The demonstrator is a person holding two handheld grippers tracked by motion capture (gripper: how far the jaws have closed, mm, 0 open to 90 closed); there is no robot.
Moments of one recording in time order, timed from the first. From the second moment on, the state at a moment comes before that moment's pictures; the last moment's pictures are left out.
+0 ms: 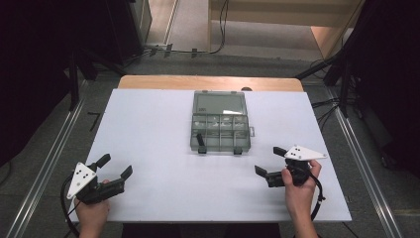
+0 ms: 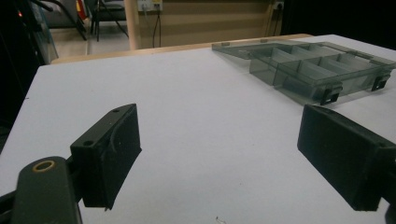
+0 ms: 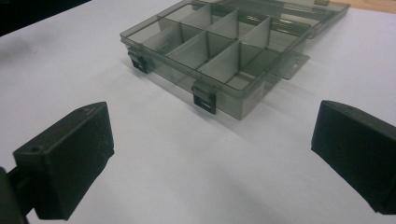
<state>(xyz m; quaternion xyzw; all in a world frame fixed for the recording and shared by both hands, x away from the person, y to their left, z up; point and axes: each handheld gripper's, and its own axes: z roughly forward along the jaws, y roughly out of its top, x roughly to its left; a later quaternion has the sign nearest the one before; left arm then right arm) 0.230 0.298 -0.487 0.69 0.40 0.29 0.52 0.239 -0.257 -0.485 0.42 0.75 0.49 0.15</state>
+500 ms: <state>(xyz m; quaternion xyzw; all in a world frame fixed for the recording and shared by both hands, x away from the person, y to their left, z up) 0.230 0.297 -0.487 0.69 0.40 0.29 0.52 0.223 -0.299 -0.494 0.44 0.73 0.49 0.17</state>
